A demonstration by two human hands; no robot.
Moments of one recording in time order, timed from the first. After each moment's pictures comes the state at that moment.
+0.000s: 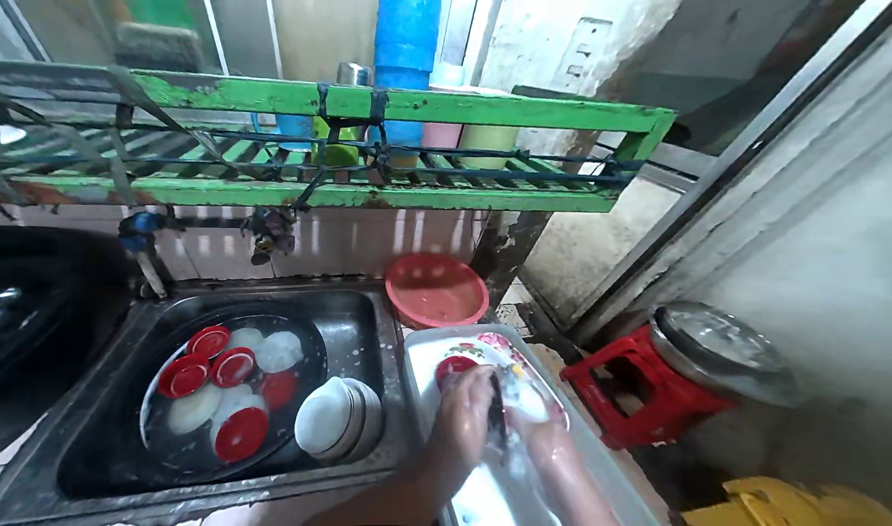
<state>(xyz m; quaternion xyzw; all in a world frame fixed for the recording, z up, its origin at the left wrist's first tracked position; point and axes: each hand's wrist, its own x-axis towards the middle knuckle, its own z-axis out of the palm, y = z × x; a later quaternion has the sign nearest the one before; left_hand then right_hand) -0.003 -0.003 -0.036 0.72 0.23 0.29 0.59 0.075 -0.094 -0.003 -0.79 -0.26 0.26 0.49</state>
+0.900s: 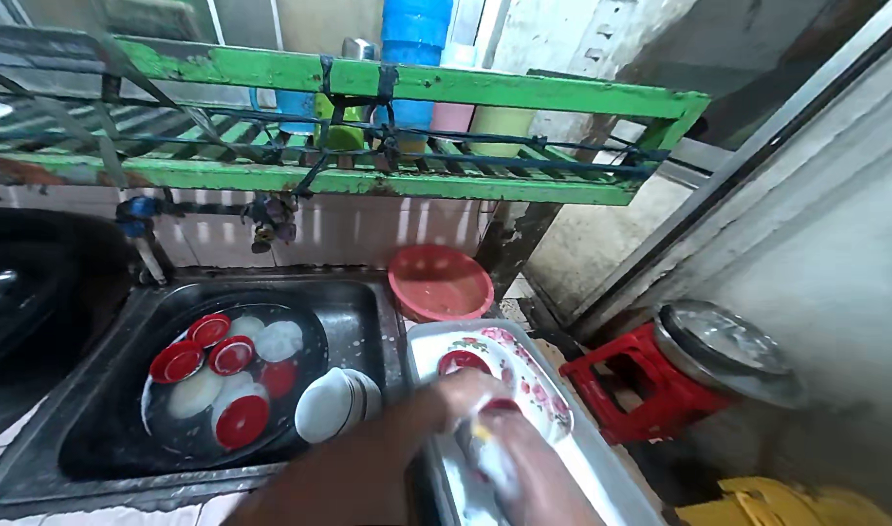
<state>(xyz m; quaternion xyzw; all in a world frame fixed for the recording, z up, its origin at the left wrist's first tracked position) 0.010 0.038 -0.013 0.68 0.21 -0.03 0.70 0.069 -0.121 -0.019 -0.73 -0.59 0.11 0.31</state>
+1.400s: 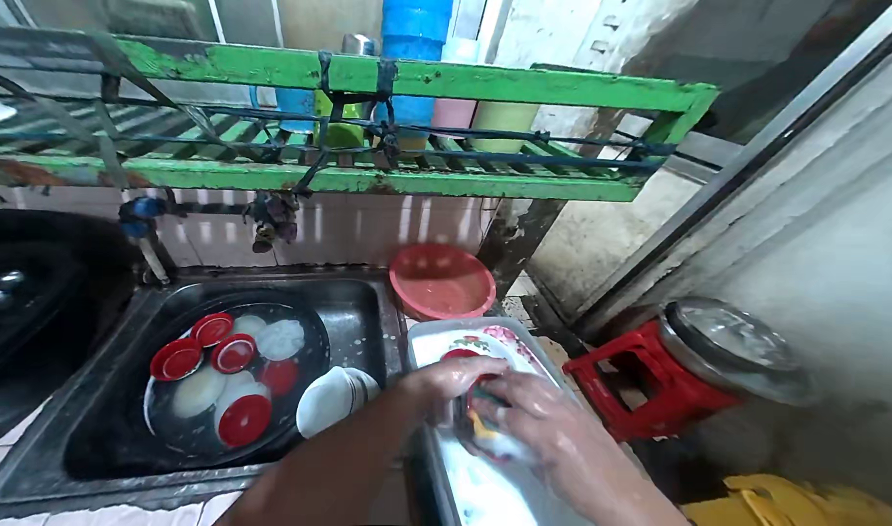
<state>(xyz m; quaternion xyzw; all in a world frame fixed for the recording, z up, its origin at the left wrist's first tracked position) 0.008 0.056 -0.014 0.55 0.22 -0.09 0.80 0.123 -0.104 -0.009 -0.59 -0.77 -0.12 0.21</state>
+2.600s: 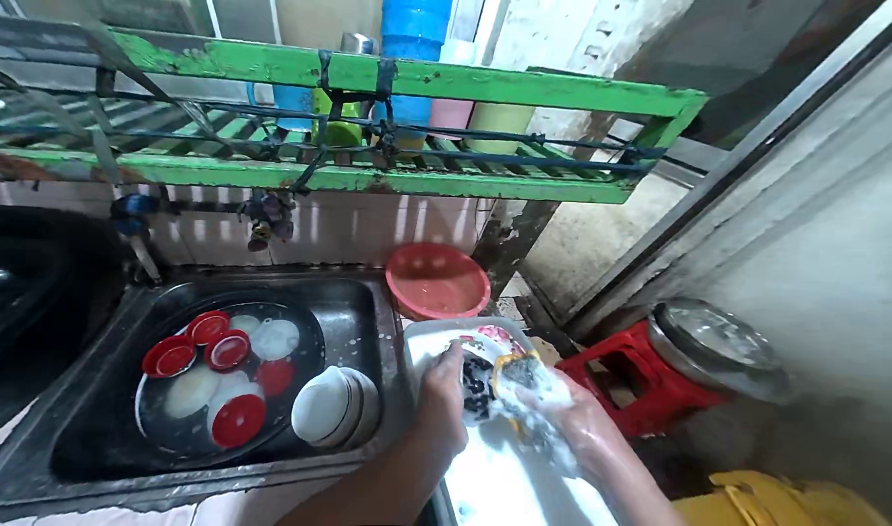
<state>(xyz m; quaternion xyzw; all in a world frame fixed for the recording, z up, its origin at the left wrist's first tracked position) 0.005 0.009 -0.013 0.37 0.41 0.27 0.79 0.115 -0.098 0.018 -0.78 -0.26 0.29 0.49</state>
